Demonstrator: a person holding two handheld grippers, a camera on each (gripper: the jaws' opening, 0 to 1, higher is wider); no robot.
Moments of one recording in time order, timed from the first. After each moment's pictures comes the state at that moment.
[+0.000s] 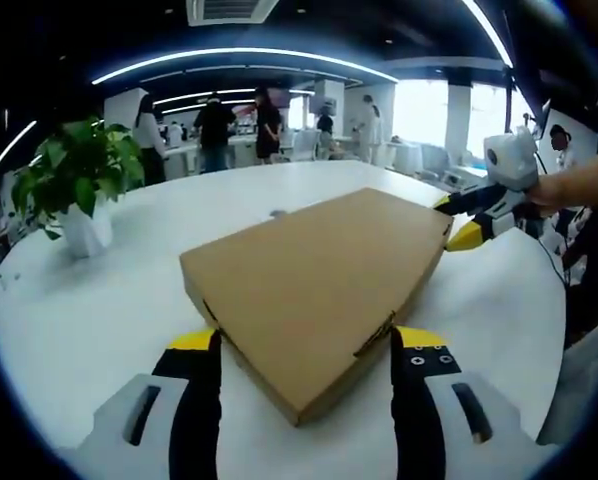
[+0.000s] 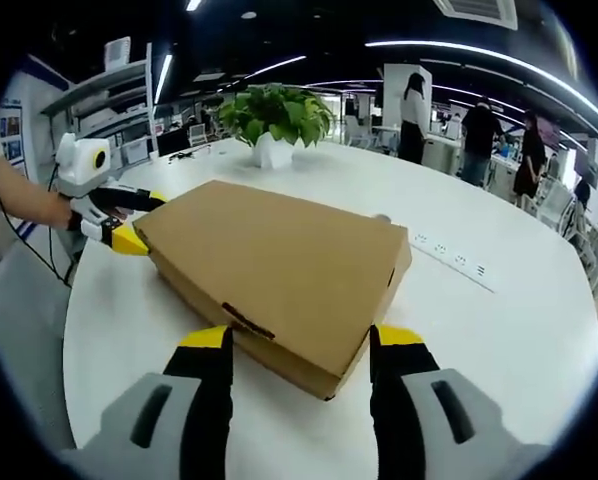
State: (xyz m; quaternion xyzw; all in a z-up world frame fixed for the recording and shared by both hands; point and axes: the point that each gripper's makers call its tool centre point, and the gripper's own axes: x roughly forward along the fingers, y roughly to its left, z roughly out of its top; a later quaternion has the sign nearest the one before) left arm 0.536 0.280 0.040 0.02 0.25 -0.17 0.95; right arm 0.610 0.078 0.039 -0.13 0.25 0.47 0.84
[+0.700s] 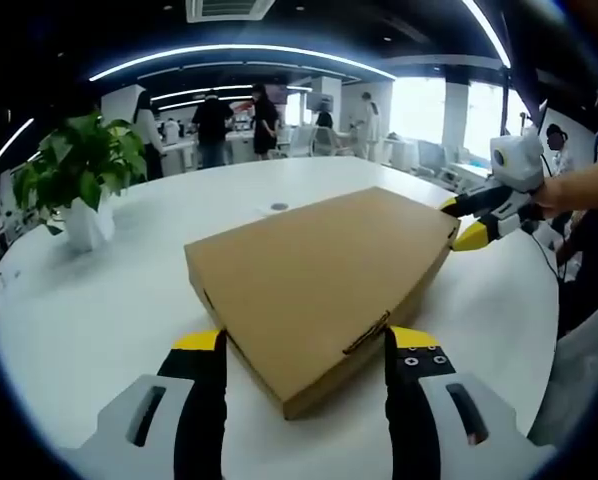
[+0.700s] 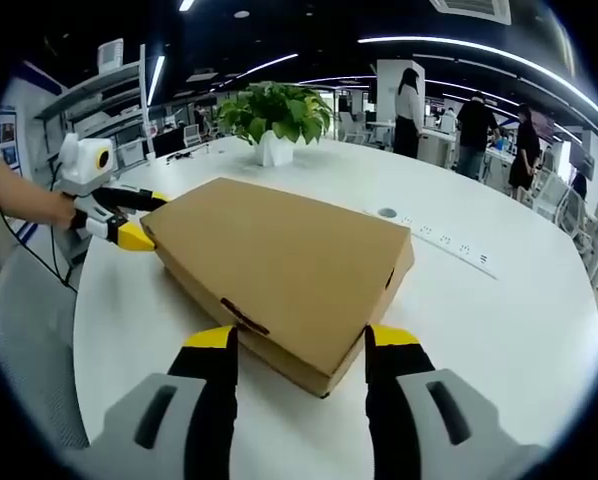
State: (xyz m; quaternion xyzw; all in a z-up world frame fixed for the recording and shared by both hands) left arm 0.519 0.293 0.039 0.02 0.26 -0.18 0.95; right arm 0.581 0.085 0.039 -0.12 0.26 0.46 0.84
